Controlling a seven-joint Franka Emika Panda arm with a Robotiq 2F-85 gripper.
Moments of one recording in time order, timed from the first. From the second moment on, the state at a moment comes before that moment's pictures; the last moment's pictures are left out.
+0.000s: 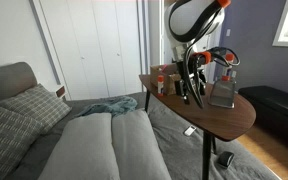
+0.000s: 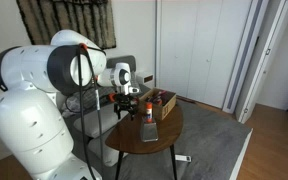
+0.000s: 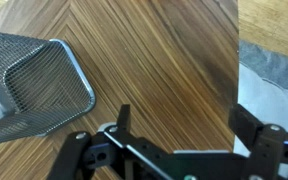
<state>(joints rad) 0.11 -0.09 0.25 -2.23 -0.10 1.87 0.19</state>
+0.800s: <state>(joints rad) 0.15 -0.23 0.26 -2.18 -0.13 1.86 0.25</state>
